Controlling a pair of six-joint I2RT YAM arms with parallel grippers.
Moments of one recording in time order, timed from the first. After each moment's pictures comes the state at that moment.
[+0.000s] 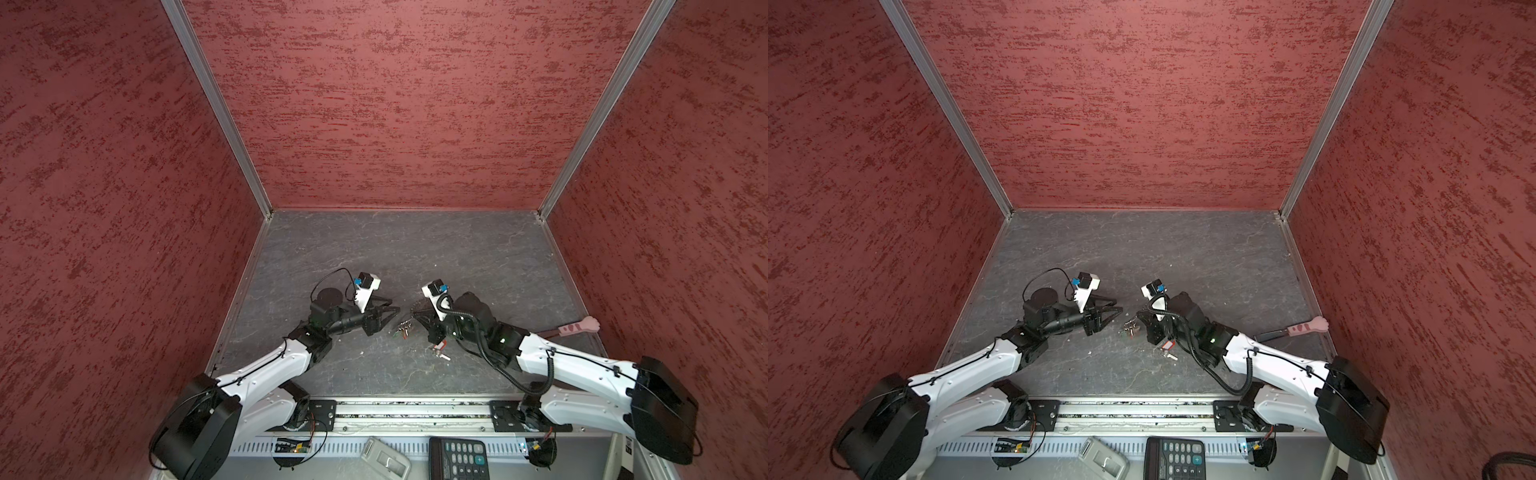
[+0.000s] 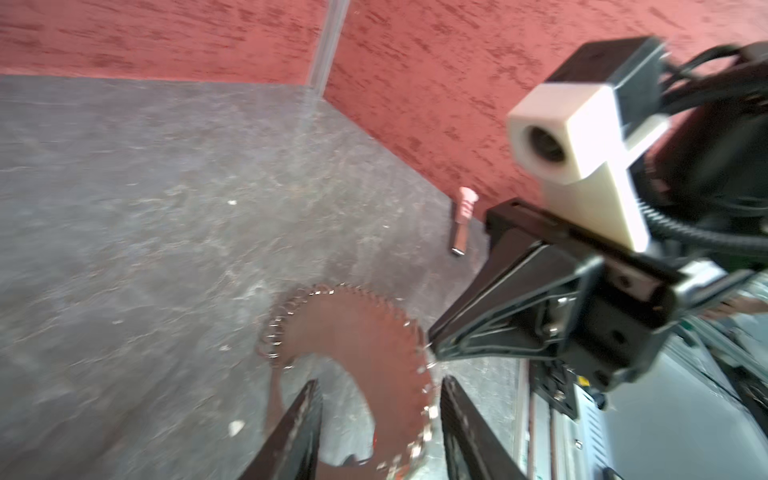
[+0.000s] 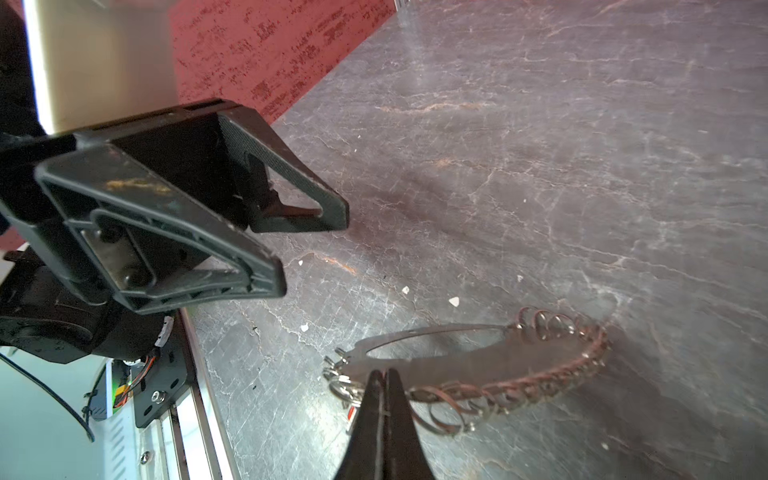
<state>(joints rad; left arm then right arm) -0.54 1.10 0.35 0.51 0.63 -0.30 0.89 1.13 0.52 0.18 -0.14 0.35</state>
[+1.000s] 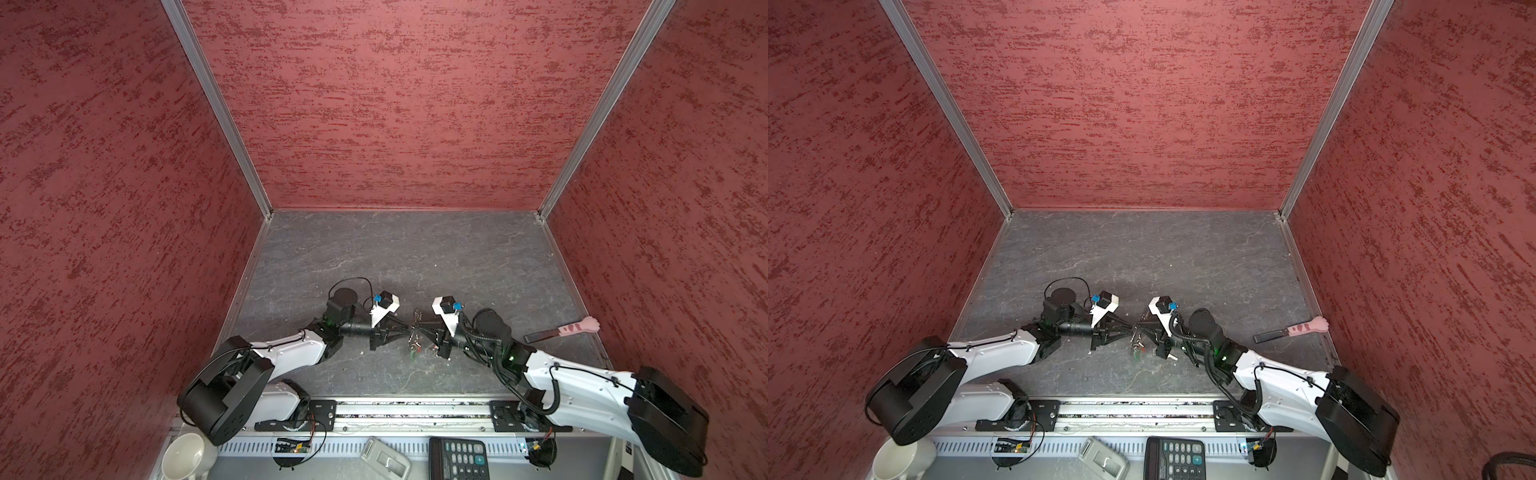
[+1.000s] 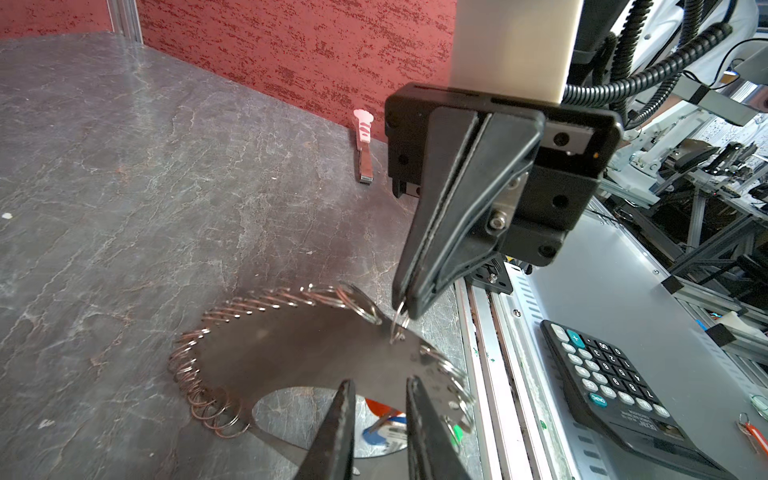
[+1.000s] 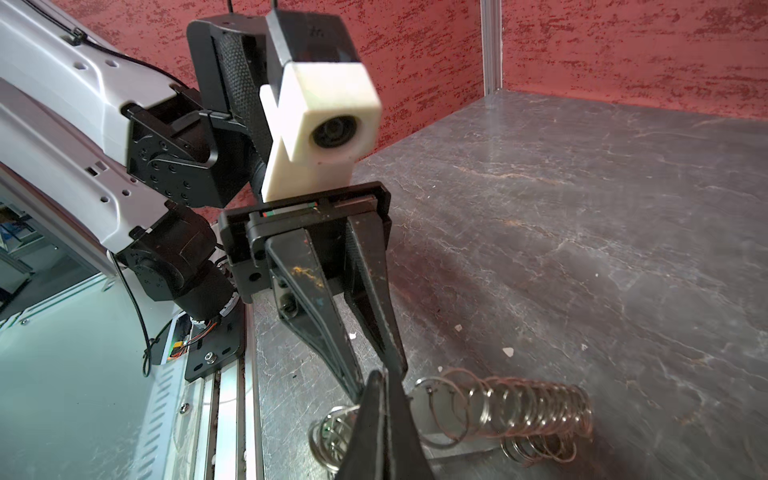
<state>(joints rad) -0.59 1.31 0.37 0.57 0.94 -0.02 0.86 1.05 0.29 0.58 -0.34 0.23</state>
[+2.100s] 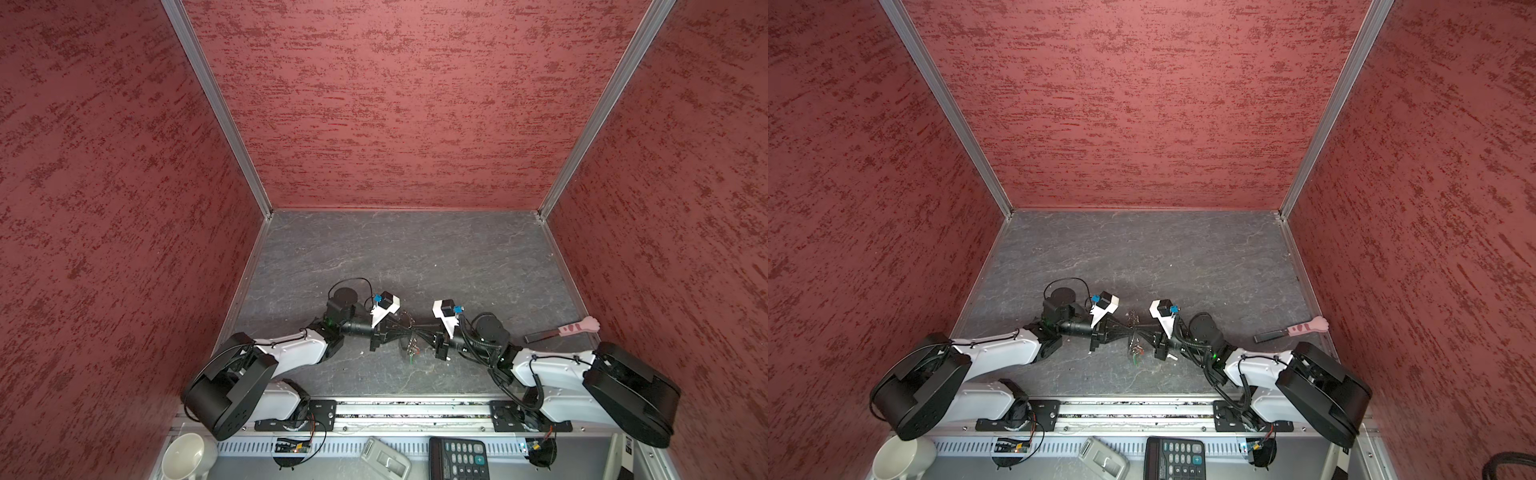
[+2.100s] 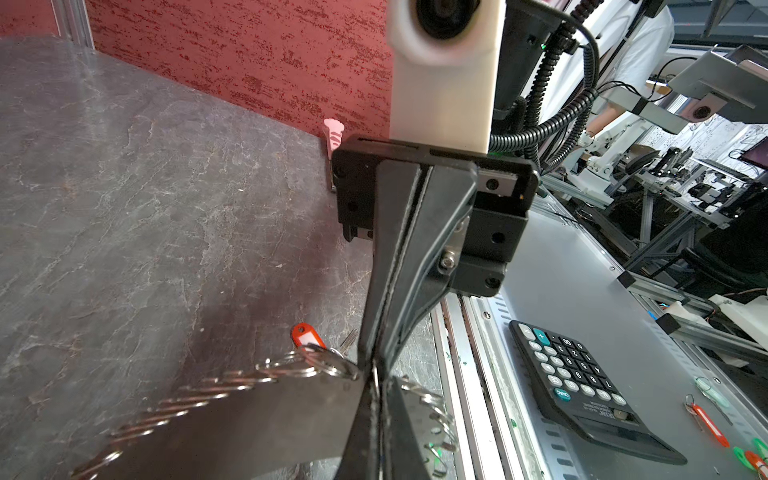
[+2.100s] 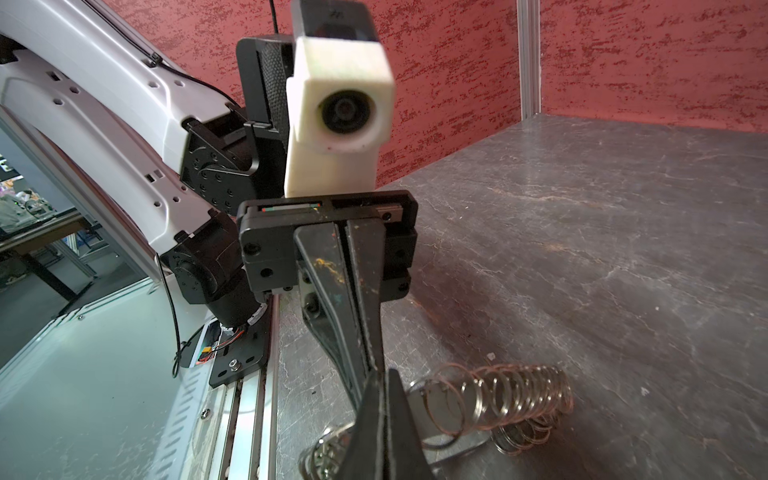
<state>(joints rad) -0.59 1.33 0.36 0.64 1.01 -0.07 0.84 1.27 0.21 1.00 -0.45 0.30</state>
